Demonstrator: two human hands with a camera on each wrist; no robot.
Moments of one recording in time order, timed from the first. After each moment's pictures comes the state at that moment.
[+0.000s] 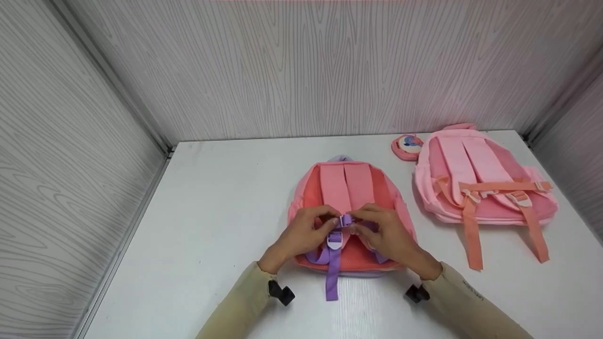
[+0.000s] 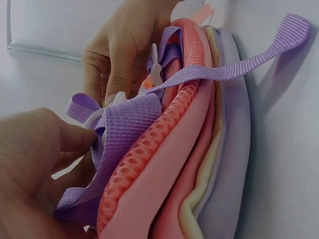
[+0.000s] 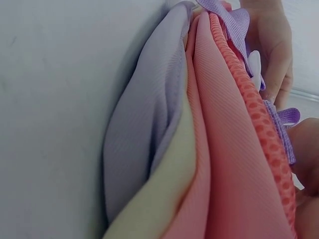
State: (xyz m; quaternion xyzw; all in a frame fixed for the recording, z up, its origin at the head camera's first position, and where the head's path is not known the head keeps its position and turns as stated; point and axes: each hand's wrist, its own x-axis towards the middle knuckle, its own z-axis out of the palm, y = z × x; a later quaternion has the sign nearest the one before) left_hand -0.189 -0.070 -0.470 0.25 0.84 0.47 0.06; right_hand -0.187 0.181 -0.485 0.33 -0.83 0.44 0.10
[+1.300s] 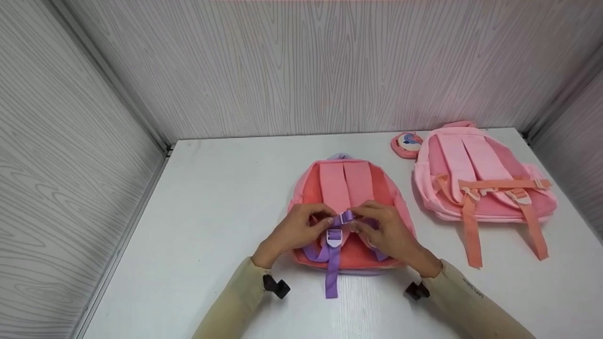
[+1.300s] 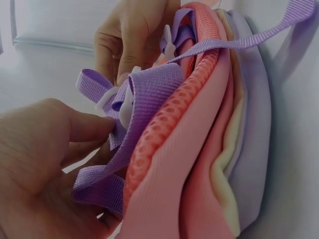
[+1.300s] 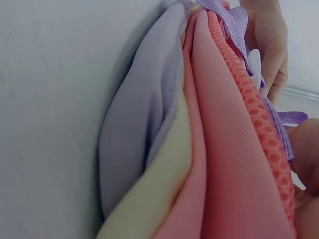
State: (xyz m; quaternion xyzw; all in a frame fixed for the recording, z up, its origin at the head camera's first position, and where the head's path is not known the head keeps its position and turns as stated) left_hand -0.193 -0.080 -0.465 0.25 0.85 0.45 0.08; right_hand -0.188 0.182 -0.485 0.34 -0.82 0.46 0.11
